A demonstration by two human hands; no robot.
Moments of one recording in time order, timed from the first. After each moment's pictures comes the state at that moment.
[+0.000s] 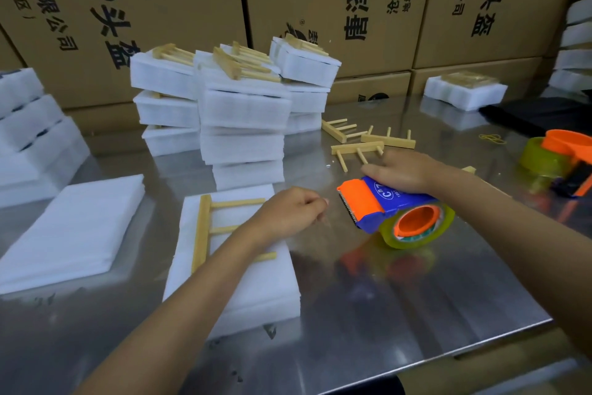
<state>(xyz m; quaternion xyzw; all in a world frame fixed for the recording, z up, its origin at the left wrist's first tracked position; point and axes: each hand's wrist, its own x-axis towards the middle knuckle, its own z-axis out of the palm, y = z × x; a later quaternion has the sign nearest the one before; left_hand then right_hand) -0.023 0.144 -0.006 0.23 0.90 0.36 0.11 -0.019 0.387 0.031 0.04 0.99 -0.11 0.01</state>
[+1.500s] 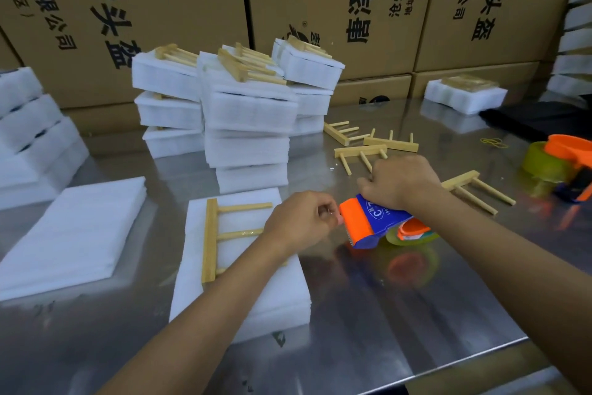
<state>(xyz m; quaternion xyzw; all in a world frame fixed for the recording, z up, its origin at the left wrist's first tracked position) -0.021 0.150 -0.013 0.28 0.90 0.32 0.02 -0.016 0.351 0.023 0.06 0.99 0.09 -0.07</state>
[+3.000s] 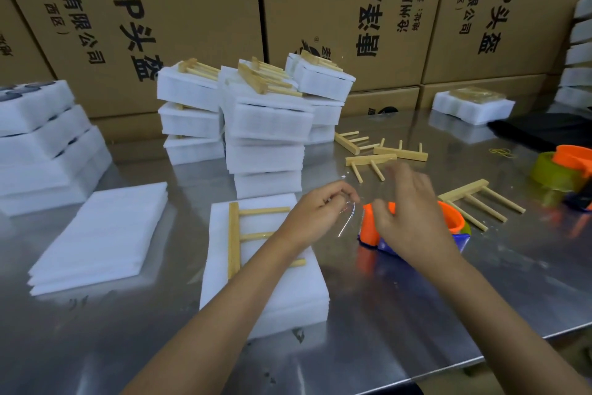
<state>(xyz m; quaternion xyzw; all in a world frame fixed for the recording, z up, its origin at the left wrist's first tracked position) -0.005 0.140 0.008 0.28 0.80 0.53 0.08 0.065 0.295 0.008 0.04 0.92 -0.23 -0.31</state>
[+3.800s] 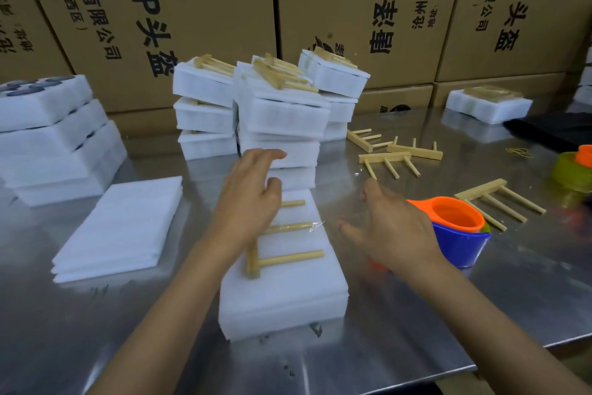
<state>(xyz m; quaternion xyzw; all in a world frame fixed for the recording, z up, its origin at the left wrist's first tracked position) -0.005 0.040 0.035 0.21 0.89 0.37 -0.18 0.057 0.249 0.003 0.05 0.97 -0.12 -0.23</state>
